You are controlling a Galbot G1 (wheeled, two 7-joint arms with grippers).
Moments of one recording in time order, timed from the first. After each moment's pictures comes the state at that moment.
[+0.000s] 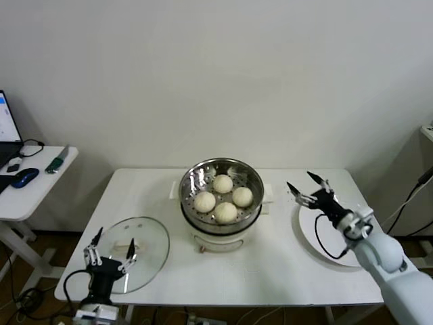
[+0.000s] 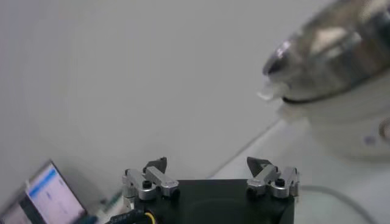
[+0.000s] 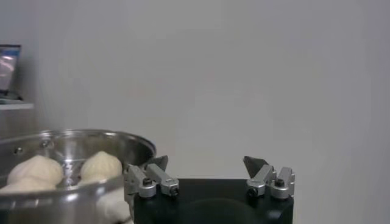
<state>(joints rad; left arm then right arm) 1.72 -1.37 -0.62 -2.11 0.60 0.07 -0.10 -1.10 0.82 0.36 1.63 0.65 0.06 -0.27</state>
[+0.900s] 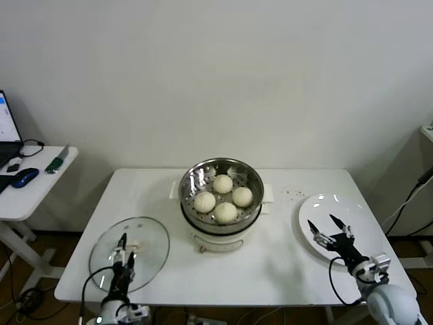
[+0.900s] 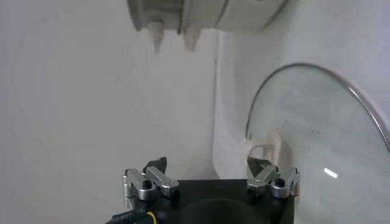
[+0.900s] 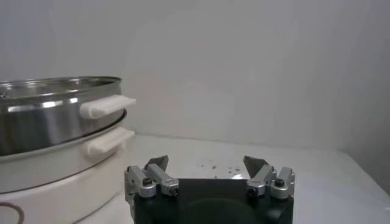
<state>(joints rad) 1.57 -1.31 -0.48 -1.82 1.30 0.28 -0.11 -1.38 0.99 0.59 1.66 0.57 -0.01 -0.24</state>
